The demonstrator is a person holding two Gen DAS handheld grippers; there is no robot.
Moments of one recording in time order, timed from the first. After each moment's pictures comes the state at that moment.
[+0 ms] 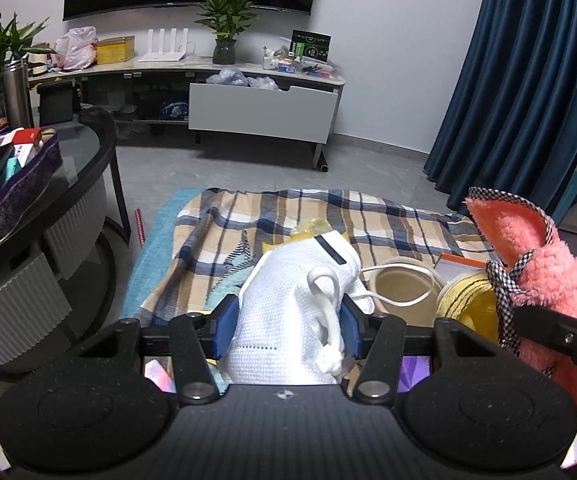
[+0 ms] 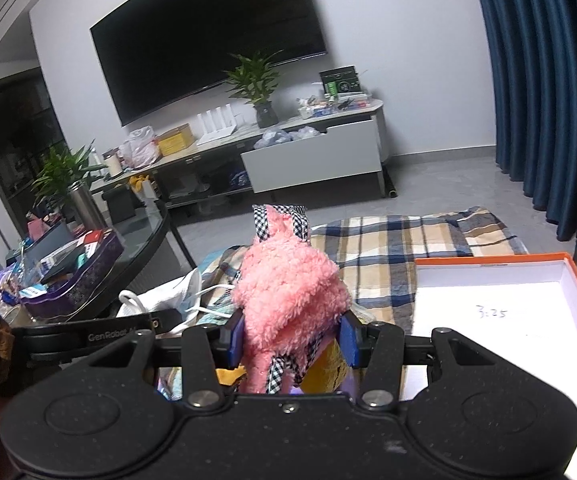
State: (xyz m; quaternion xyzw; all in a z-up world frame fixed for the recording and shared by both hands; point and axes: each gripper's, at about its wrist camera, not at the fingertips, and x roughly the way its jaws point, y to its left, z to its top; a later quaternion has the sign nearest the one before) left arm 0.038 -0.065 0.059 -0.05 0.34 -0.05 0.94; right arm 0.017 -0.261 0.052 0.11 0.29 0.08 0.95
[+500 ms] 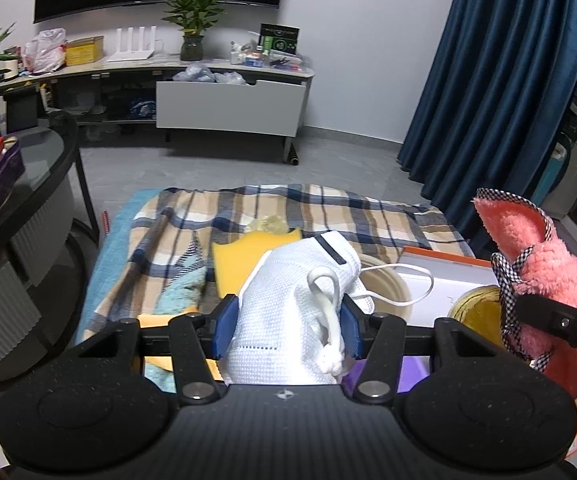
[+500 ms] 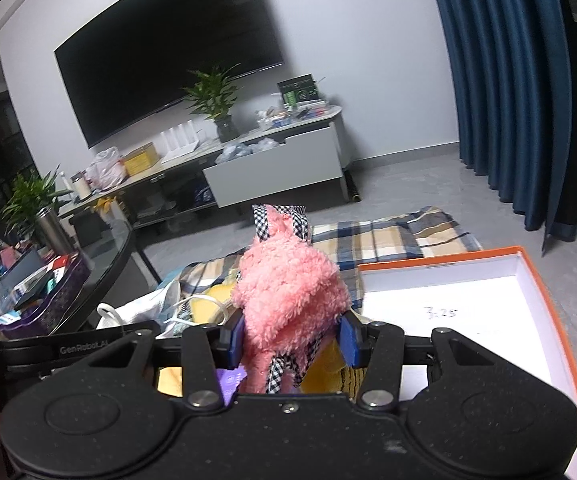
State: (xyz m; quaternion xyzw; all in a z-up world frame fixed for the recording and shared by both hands) left arm 0.044 -0.098 0.059 -0.04 0.35 -0.09 0.93; right arm 0.012 -0.307 0.051 0.14 0.28 0.03 0.95
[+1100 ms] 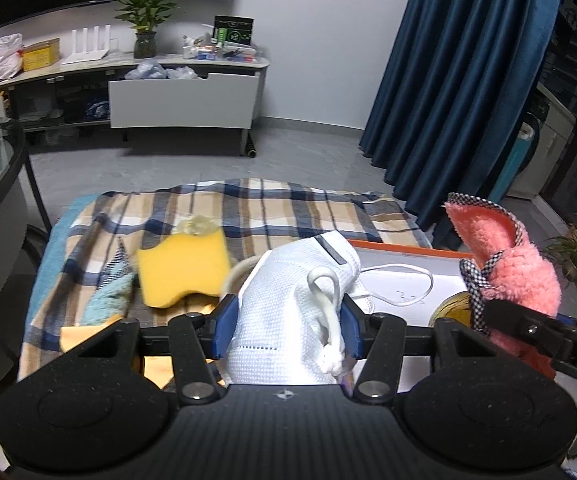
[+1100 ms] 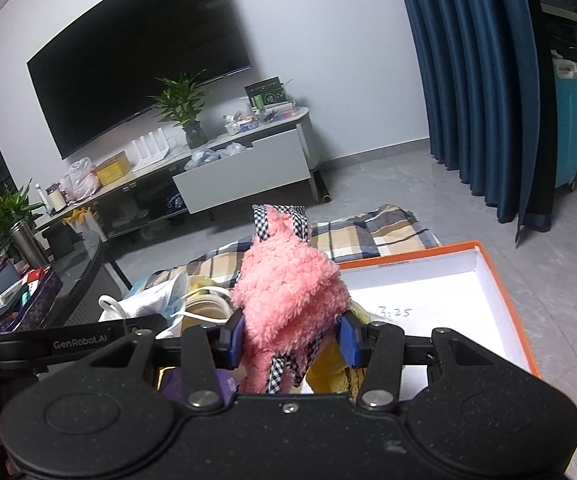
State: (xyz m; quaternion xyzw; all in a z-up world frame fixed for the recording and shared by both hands) left arm 0.054 -0.148 0.054 -0.03 0.36 -0.14 0.92; right arm 0.010 -0.343 0.043 0.15 0.28 -0.01 0.95
